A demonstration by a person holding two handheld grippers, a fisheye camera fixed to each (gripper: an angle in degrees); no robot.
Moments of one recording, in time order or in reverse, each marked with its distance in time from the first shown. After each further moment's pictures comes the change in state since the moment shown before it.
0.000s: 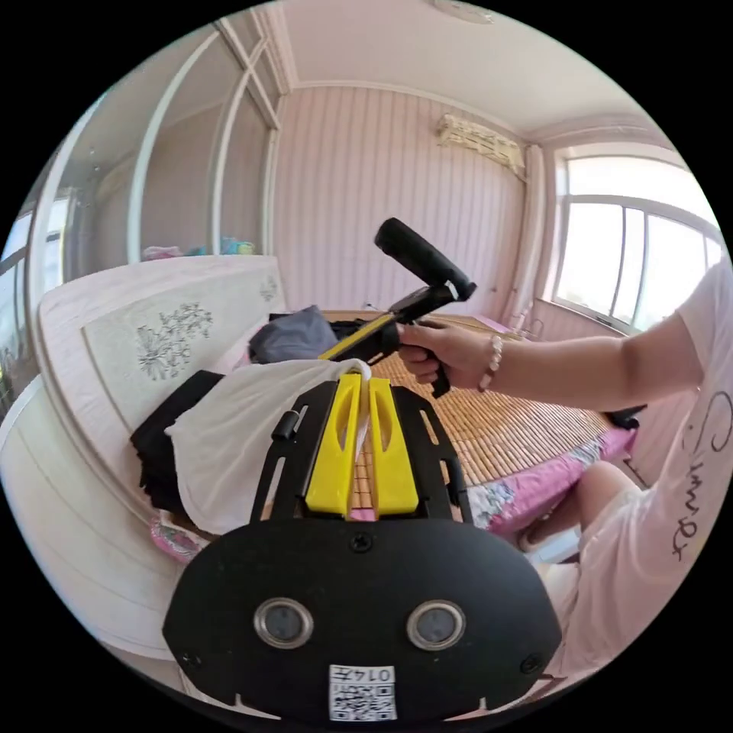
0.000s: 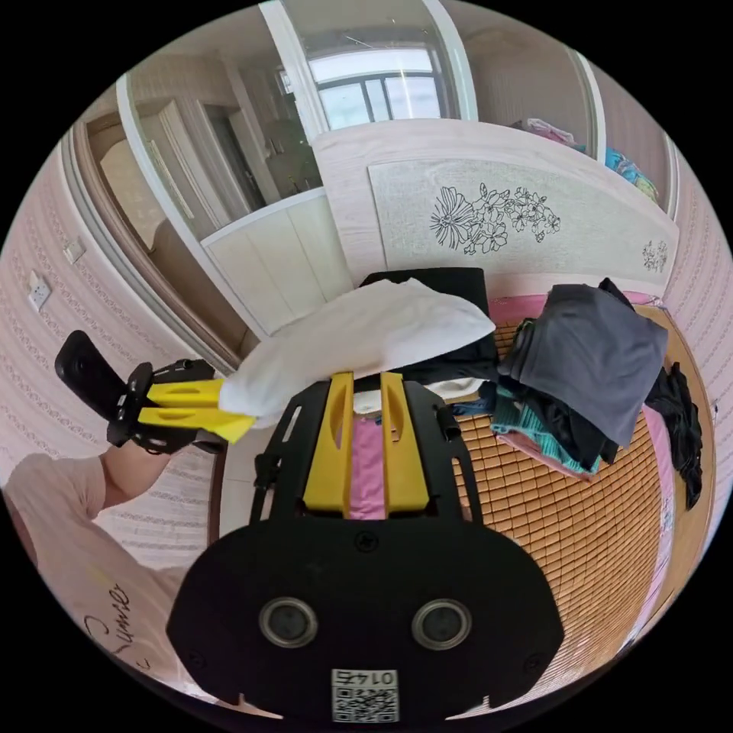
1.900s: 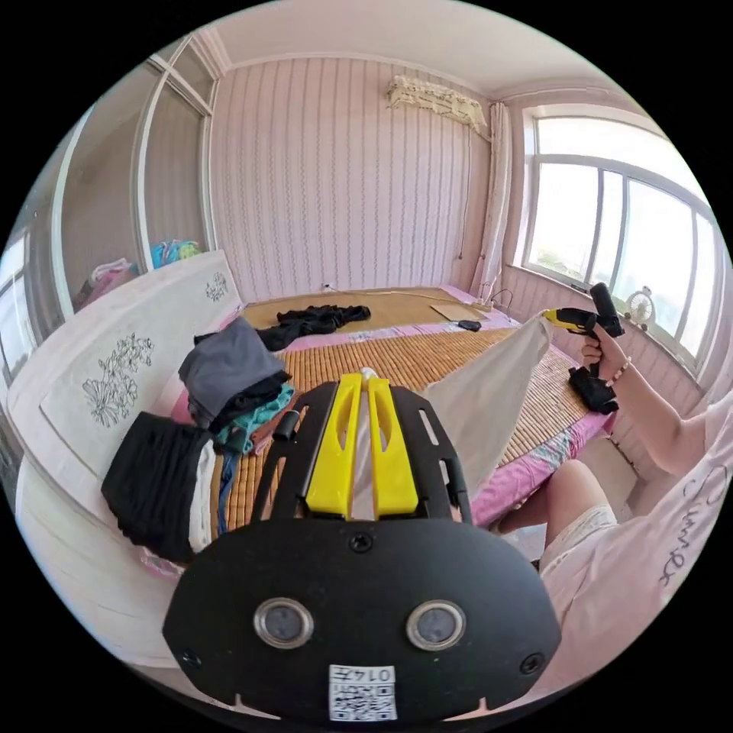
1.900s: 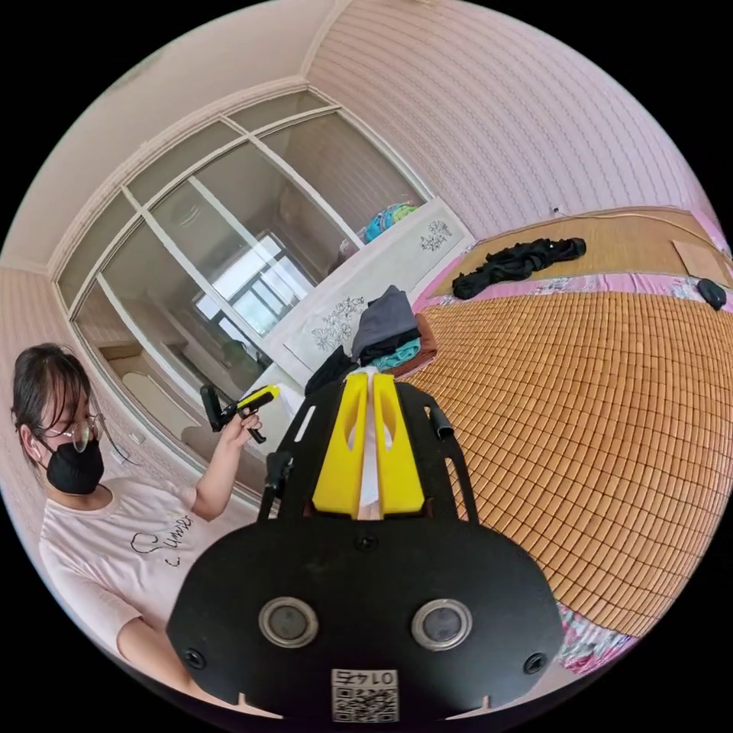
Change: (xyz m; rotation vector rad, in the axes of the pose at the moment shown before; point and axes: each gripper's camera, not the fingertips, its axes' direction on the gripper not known) left arm 0.231 -0.059 0.131 -0.133 0.085 0.104; right arm 0.039 0.515 -0.530 0.687 0.071 0.650
